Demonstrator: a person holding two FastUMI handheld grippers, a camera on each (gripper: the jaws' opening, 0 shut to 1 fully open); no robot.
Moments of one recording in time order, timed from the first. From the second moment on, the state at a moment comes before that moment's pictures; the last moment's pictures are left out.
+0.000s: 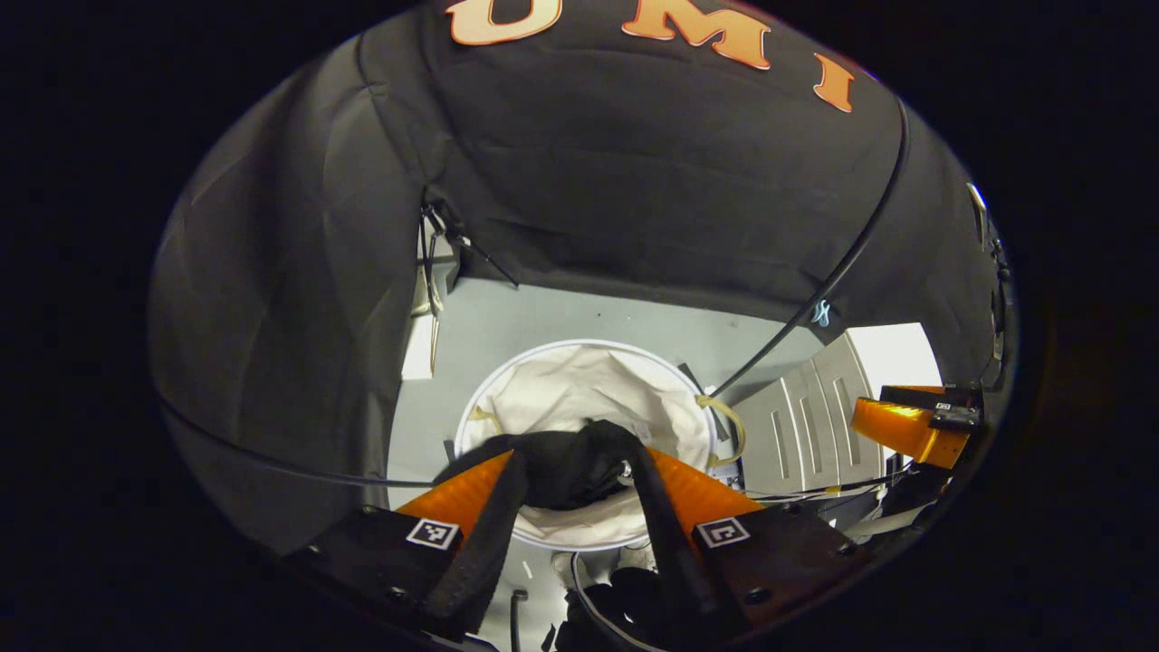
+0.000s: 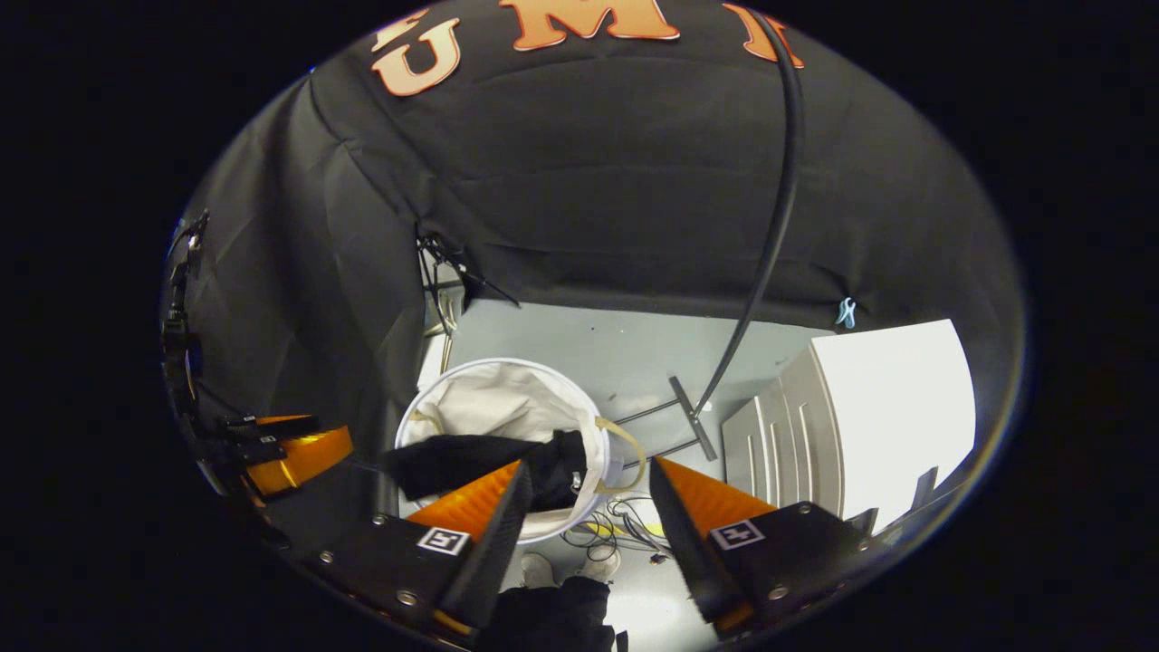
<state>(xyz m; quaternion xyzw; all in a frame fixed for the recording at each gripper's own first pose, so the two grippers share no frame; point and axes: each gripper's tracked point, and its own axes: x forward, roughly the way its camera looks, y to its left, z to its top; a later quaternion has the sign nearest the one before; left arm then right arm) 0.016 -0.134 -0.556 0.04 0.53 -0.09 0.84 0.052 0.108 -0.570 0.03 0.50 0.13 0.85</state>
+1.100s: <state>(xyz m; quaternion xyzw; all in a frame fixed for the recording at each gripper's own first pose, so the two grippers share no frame) 0.094 -0.108 -0.184 0.05 0.14 -0.04 0.99 0.107 -0.044 -0.204 0.01 0.18 0.00 0.98</state>
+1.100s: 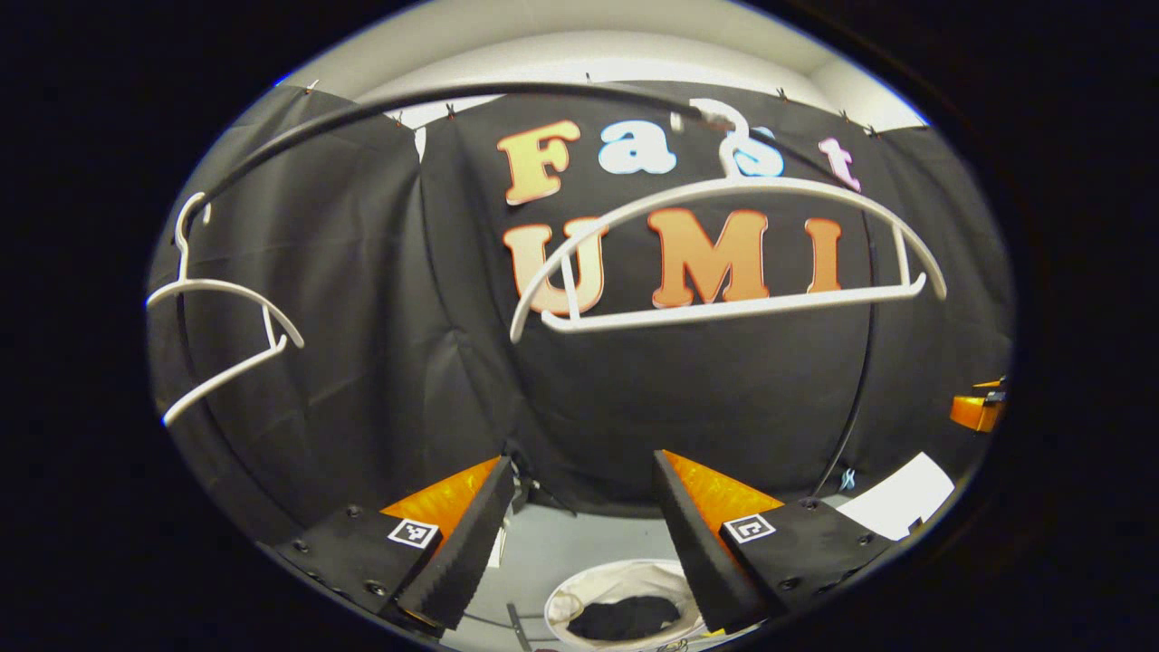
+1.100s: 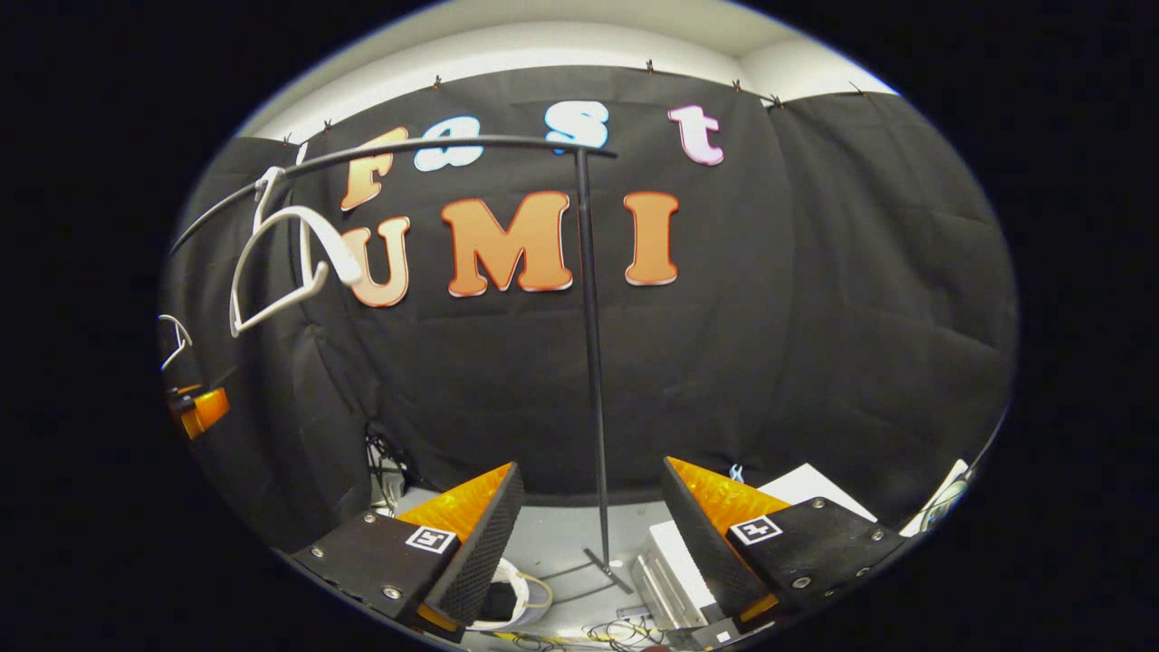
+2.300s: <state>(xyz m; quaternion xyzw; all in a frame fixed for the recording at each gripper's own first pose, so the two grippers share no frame) 0.066 -0.015 -0.053 0.01 -0.01 0.01 1.00 0.059 -0.042 -0.063 -0.04 0.01 -0.02 1.00</state>
